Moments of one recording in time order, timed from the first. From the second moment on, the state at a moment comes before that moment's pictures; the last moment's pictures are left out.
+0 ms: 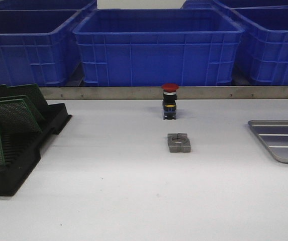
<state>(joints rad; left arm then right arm) -0.03 0.89 -0.80 -0.11 0.79 0.98 0.00 -0.01 0.03 -0.10 0.03 0.10</state>
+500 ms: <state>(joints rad) -0.03 1.23 -0.80 -0.11 0.68 1.43 0.00 -0.01 0.03 -0.10 0.03 0.10</state>
